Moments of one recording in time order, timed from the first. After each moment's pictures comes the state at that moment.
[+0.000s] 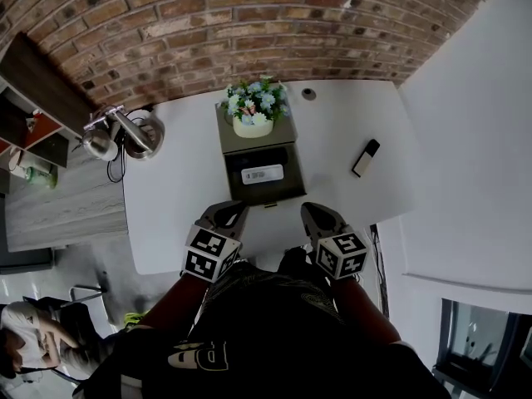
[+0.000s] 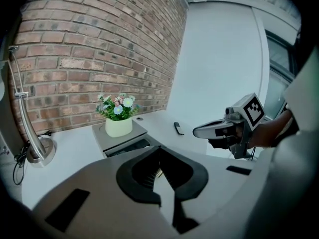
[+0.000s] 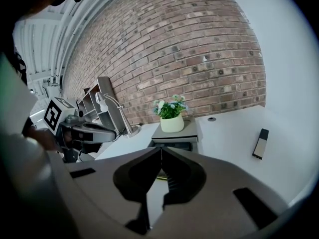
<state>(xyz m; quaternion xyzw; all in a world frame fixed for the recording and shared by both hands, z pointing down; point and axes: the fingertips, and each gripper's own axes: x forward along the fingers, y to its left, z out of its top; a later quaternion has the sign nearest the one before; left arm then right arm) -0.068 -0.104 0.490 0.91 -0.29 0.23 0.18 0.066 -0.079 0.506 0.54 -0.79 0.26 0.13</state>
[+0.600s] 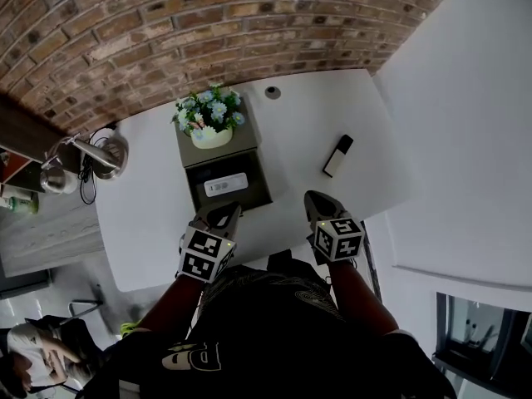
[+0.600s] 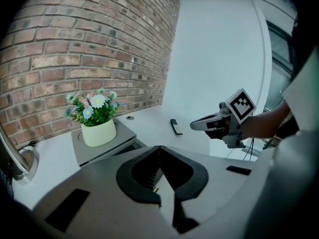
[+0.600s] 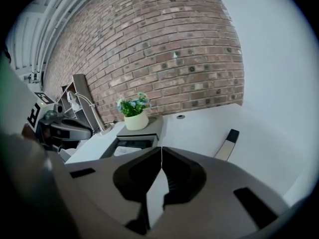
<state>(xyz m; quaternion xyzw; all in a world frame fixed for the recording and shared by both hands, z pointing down) 0.019 -0.127 0.506 0.91 -0.27 0.27 0.16 0.196 -0.111 0.540 0.60 -0.73 0.28 0.16</state>
